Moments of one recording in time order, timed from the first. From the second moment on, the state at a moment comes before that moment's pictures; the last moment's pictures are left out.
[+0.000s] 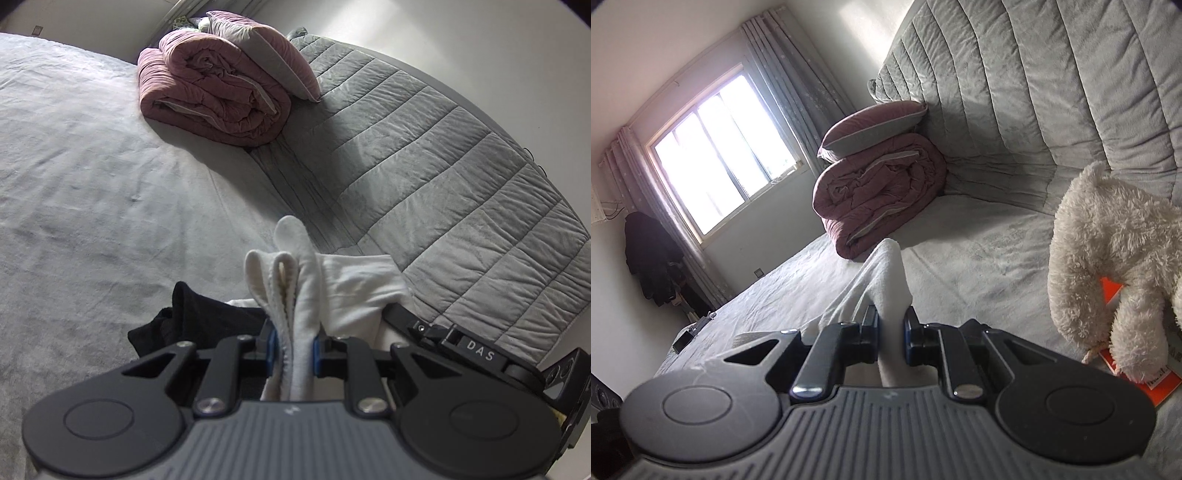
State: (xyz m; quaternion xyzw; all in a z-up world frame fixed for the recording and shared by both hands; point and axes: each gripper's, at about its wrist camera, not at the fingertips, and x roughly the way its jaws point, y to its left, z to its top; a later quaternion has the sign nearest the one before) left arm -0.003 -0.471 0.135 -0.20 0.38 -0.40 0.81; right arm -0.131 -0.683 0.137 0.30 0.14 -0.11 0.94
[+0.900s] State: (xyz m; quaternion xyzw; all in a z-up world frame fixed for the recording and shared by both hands) left arm 0.018 -0.479 0.092 -0.21 0.40 -0.37 0.81; right arm -0.148 -0.714 0.104 0.37 0.16 -0.16 0.90
